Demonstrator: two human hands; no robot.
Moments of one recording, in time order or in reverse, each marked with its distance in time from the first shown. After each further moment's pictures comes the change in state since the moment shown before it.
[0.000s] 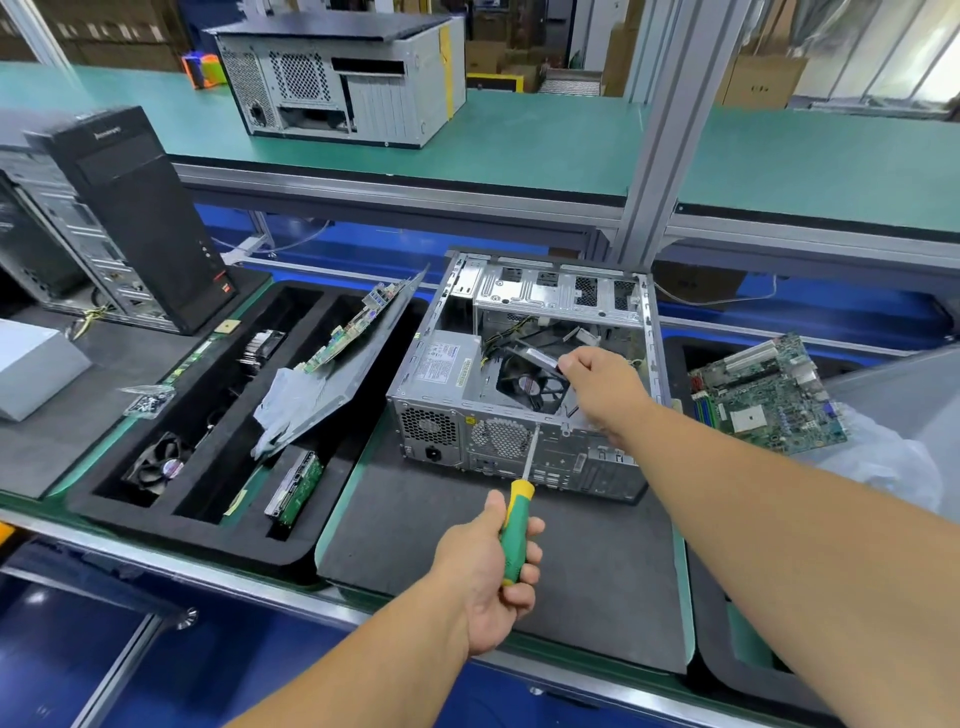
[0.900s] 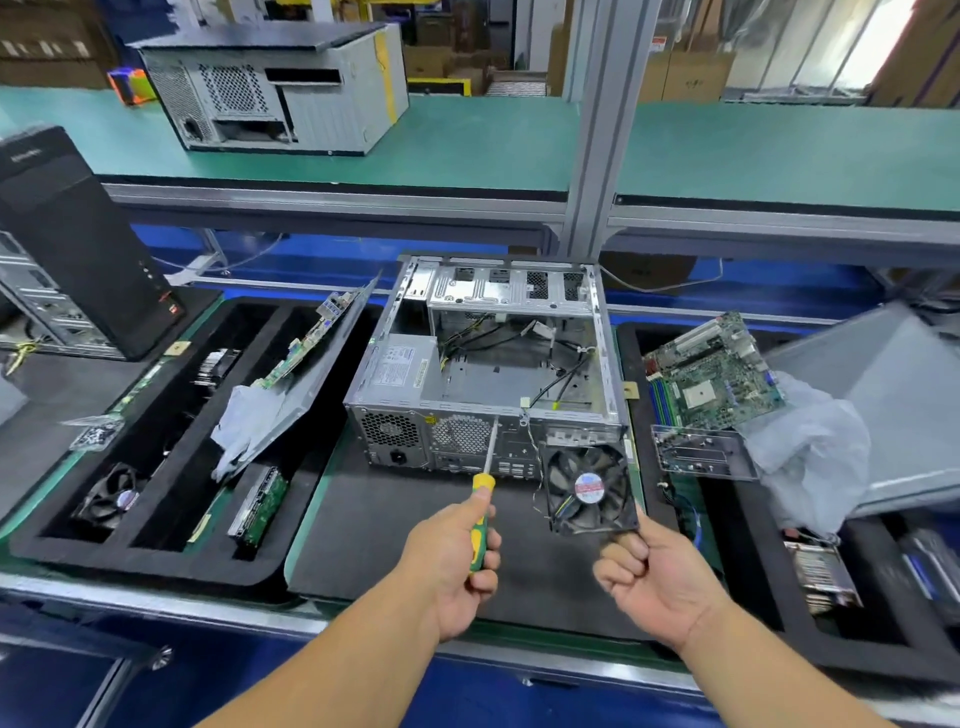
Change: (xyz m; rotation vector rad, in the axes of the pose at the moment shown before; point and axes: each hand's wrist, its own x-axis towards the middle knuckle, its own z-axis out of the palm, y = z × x) left_hand 0.008 -0.002 -0.001 0.123 0.040 0.104; right_hand -0.182 0.117 -0.015 1.562 -0.059 0.715
